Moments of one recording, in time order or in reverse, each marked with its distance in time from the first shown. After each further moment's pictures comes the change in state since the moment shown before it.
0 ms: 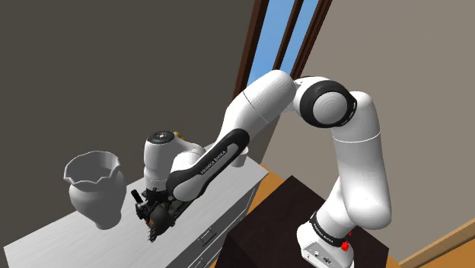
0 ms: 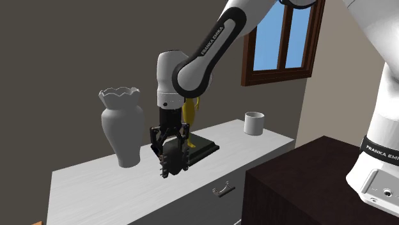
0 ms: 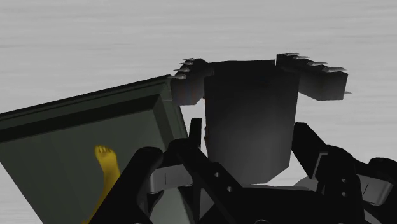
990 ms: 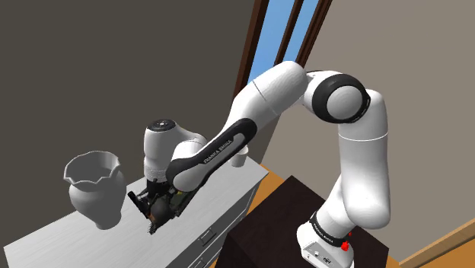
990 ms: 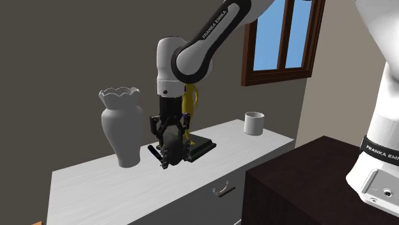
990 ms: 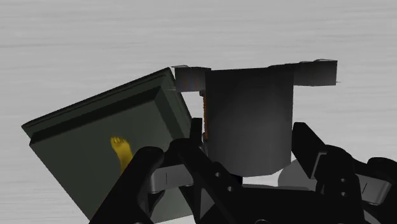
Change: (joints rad) arm -0.028 -0.082 0.032 -0.015 0.037 -0.072 -0.020
